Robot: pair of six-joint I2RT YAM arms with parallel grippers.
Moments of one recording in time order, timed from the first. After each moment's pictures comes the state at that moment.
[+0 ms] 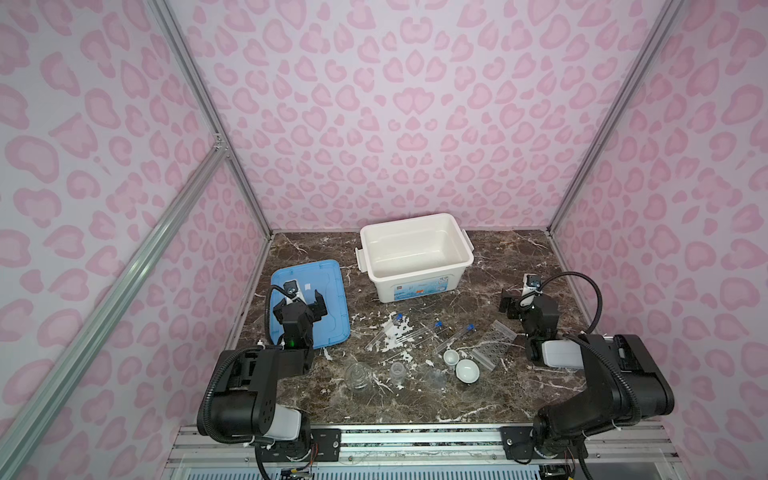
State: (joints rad) left arm -0.01 1.46 0.32 0.86 -0.27 -0.10; right arm -0.02 1.54 0.36 0.86 0.09 0.01
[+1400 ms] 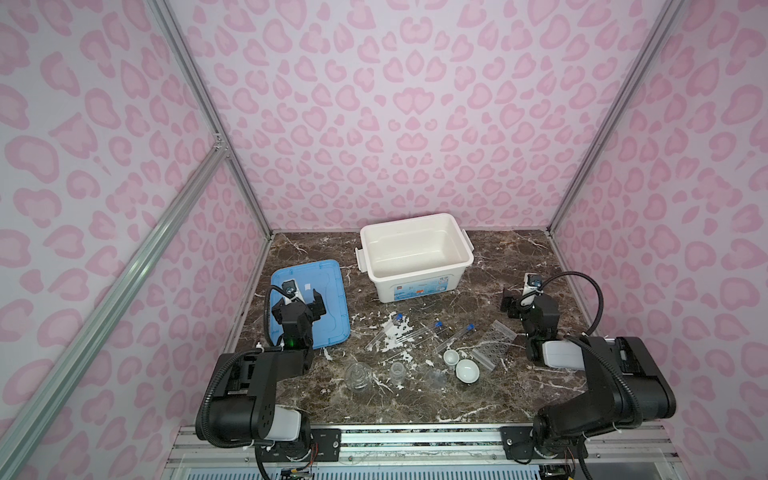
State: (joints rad) left arm -0.01 1.44 0.32 0.85 -0.30 -0.11; right arm -0.02 1.48 0.38 0.79 0.12 0.03
